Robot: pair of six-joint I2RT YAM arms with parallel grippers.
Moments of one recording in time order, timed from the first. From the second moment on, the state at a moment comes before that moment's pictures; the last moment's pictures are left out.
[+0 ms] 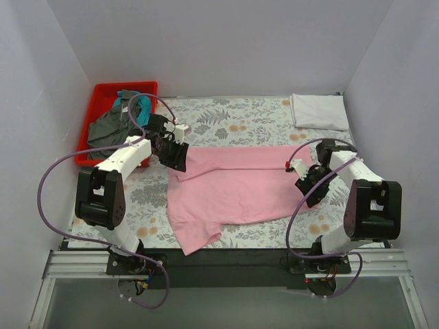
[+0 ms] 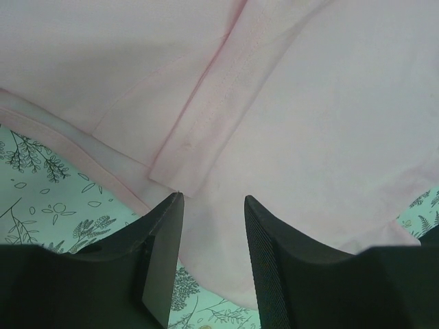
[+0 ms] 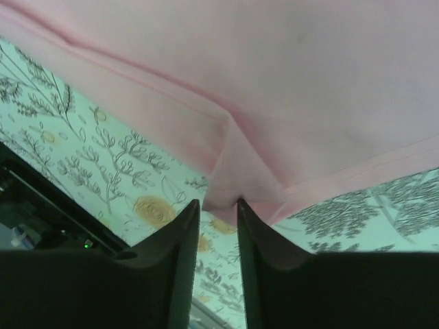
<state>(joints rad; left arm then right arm) -0.24 1.68 1.22 -0.68 0.41 0.19 -0.02 1.52 0.97 -1.05 -0.31 -0.93</state>
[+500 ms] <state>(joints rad) -0.25 1.69 1.22 -0.68 0.39 0.20 -0.14 1.57 1.21 -1.03 -0.39 -0.96</state>
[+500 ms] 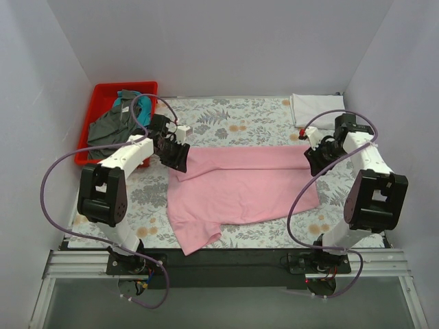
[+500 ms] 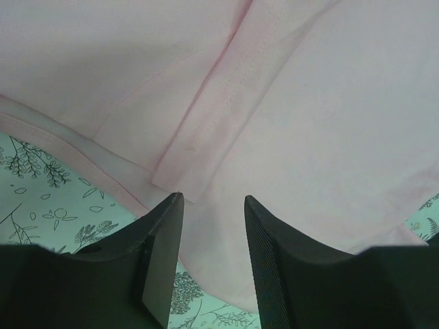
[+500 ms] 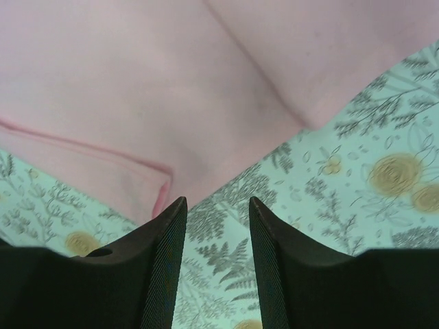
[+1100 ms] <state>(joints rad) -0.25 1.83 1.27 -0.69 0.32 0.23 -0.04 1.81 1.32 -0.83 -0.32 -1.07</state>
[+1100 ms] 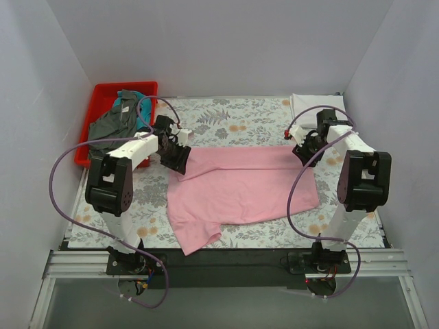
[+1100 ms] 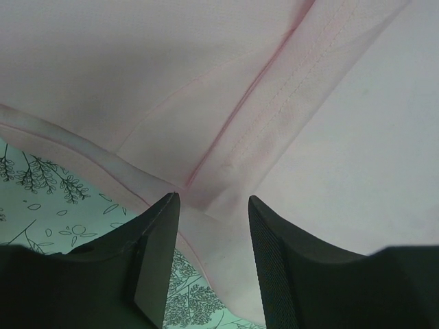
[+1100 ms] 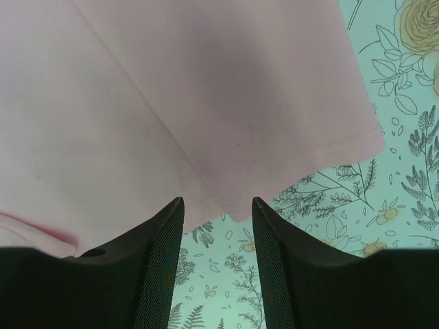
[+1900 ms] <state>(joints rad) -0.25 1.90 1.28 -0.72 0.30 0.25 -0.02 1.90 1.28 -0.71 -0.22 -1.16</state>
